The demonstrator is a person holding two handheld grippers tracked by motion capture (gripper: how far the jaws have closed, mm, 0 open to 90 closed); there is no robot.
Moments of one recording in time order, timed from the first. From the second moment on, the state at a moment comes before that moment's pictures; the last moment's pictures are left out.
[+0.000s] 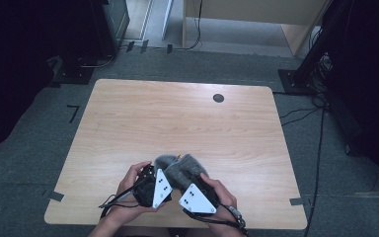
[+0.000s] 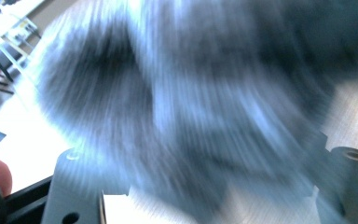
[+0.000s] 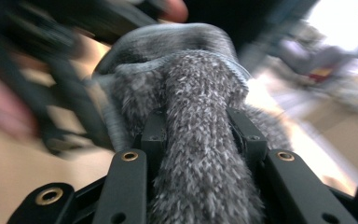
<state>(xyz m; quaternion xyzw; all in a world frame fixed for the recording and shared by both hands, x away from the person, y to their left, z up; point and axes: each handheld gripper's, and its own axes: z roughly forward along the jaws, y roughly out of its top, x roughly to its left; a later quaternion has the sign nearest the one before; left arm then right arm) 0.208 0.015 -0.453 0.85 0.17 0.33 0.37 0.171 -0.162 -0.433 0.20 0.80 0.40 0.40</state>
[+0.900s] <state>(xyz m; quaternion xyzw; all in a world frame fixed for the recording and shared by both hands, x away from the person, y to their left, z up) 0.210 0.043 -0.445 0.80 0.15 0.22 0.53 0.176 -0.215 -0.407 0.33 0.68 0.58 0.29</state>
